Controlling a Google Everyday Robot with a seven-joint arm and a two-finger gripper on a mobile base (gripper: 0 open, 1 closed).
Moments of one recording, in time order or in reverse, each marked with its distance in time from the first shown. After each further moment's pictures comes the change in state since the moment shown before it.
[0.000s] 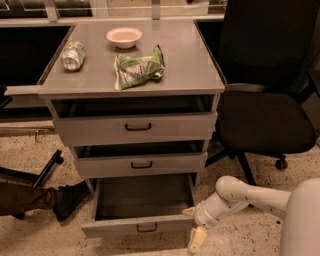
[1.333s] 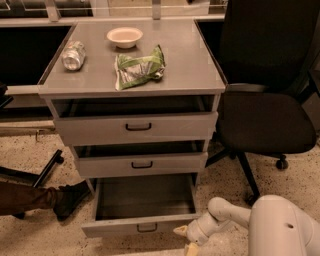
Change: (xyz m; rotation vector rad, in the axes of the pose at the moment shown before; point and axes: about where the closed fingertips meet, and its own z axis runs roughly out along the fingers) arm 0.065 -0.033 0.127 -0.141 -0.142 -0.005
